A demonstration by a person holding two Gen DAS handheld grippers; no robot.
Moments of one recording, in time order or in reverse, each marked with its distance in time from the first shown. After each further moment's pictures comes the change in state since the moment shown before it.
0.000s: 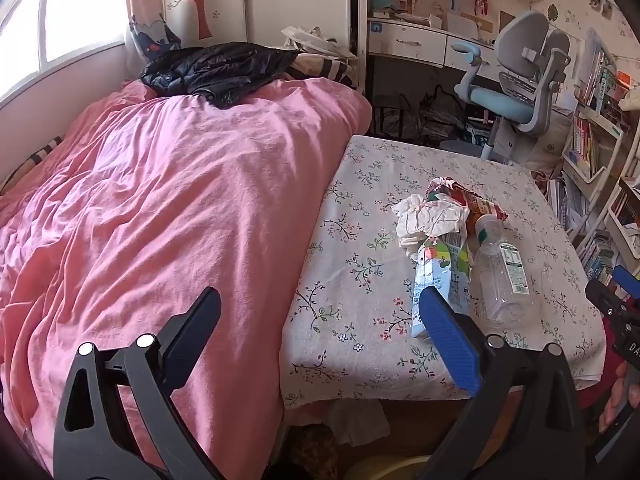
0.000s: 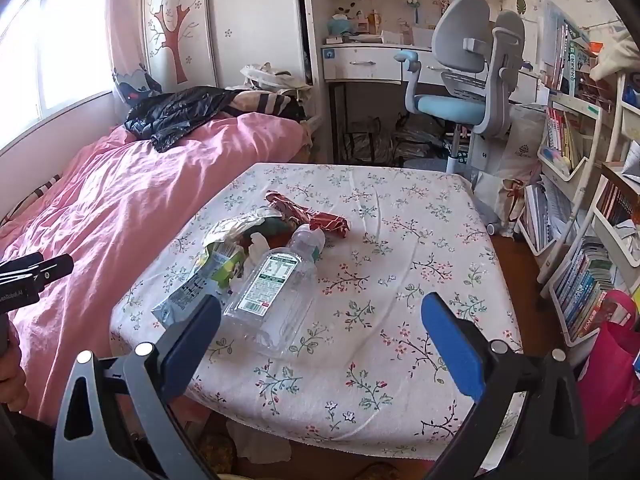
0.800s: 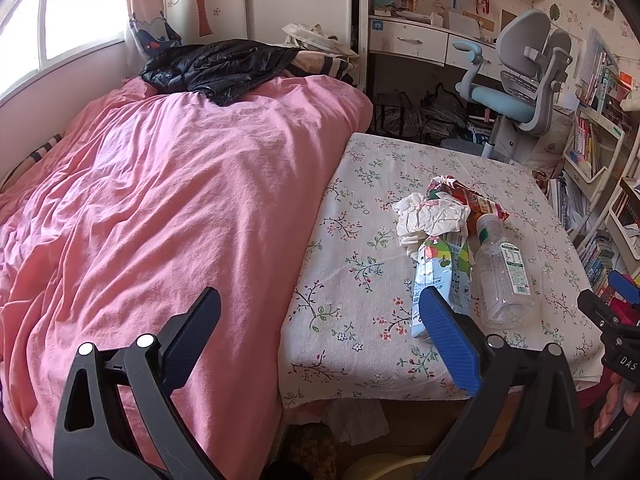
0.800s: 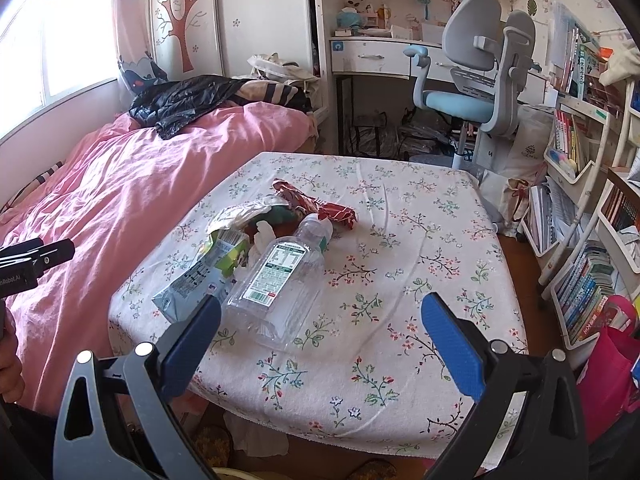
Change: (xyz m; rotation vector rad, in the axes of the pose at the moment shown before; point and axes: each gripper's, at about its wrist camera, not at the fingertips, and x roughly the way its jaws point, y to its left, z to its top) left arm 0.004 -0.003 -0.002 -0.004 0.005 0.003; right arm 0.005 0.008 -0.003 -0.032 0.002 0.003
